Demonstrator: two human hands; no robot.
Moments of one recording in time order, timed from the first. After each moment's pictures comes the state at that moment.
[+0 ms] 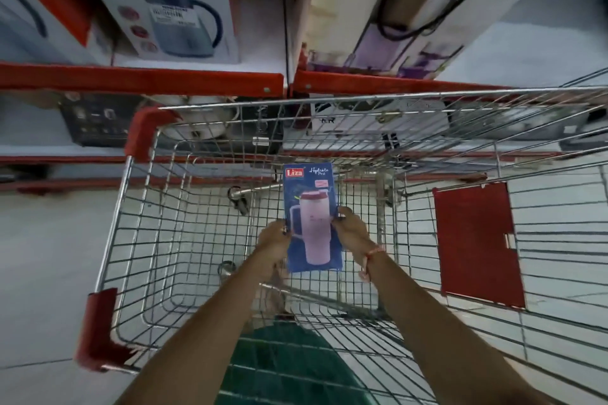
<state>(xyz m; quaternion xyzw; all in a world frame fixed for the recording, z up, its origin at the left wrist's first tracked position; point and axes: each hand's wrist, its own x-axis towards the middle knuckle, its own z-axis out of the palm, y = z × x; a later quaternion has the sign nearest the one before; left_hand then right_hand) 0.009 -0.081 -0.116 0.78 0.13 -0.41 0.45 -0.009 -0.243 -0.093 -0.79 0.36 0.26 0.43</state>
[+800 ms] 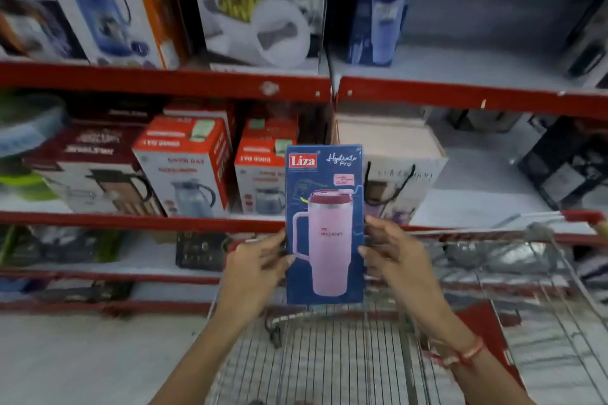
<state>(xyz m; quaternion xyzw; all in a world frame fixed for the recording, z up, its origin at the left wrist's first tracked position) -0.009 0.013 0.246 0.78 -0.05 -0.05 0.62 -0.034 -0.200 0.256 -0.81 0.07 -0.06 0.58</state>
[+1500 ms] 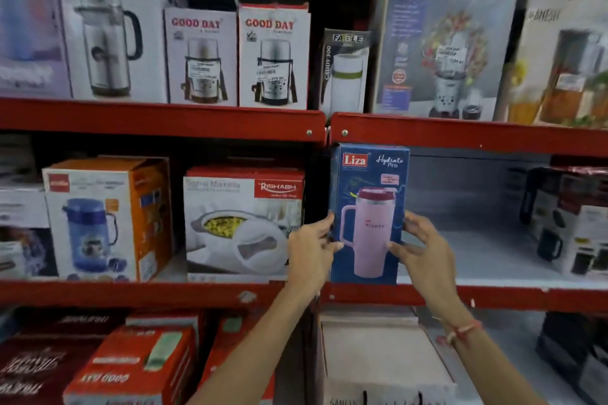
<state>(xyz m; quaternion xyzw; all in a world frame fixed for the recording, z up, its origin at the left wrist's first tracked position) 0.245 -0.123 0.438 0.75 -0.23 0.18 0.60 0.186 -0.288 0.442 -0.76 0.01 -0.36 0.55</state>
